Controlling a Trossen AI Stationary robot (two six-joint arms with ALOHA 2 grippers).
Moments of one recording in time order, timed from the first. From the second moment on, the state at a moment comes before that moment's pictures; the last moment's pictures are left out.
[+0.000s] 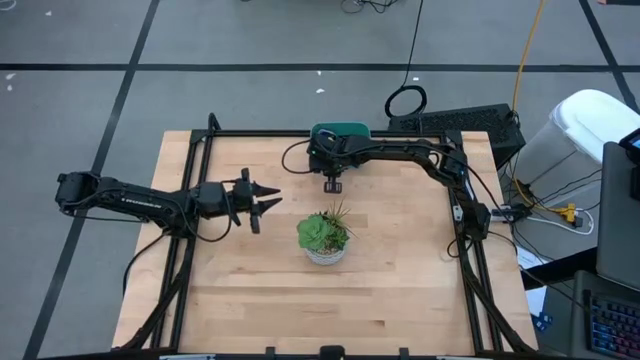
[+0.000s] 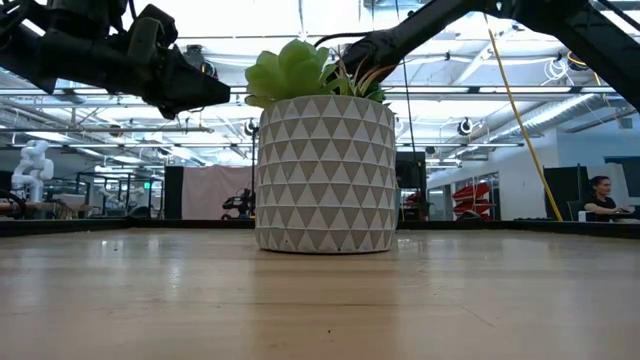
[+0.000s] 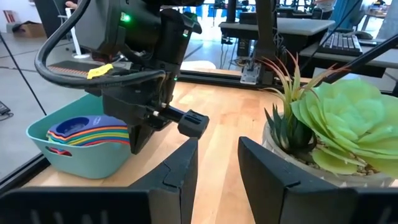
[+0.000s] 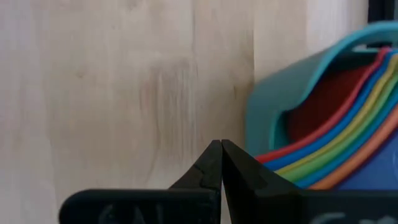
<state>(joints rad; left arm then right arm) 0.03 0.93 0.25 0.57 -0.20 -0.04 -0.37 2.14 1.67 -0.71 0.14 -0.38</state>
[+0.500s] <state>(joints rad) 0.03 0.93 0.25 0.55 -0.20 -0.03 -0.37 2.13 1.71 -0.75 0.27 -0.37</state>
